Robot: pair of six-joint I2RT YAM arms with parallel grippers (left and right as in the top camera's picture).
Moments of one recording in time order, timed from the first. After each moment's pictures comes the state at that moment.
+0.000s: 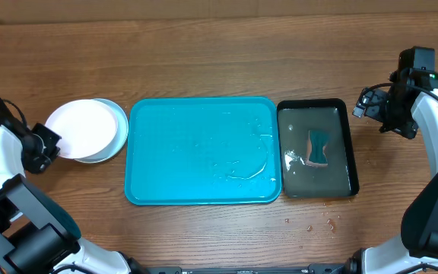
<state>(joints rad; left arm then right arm) 0.66 1.82 1.31 -0.85 0.10 -0.37 -0.20 1.75 1.40 -0.99 0.01 0.26</state>
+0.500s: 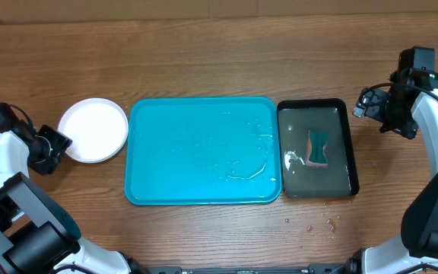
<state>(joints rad) 0.65 1.82 1.25 -0.76 0.19 -0.38 -0.20 1.75 1.40 -0.99 0.01 0.26</state>
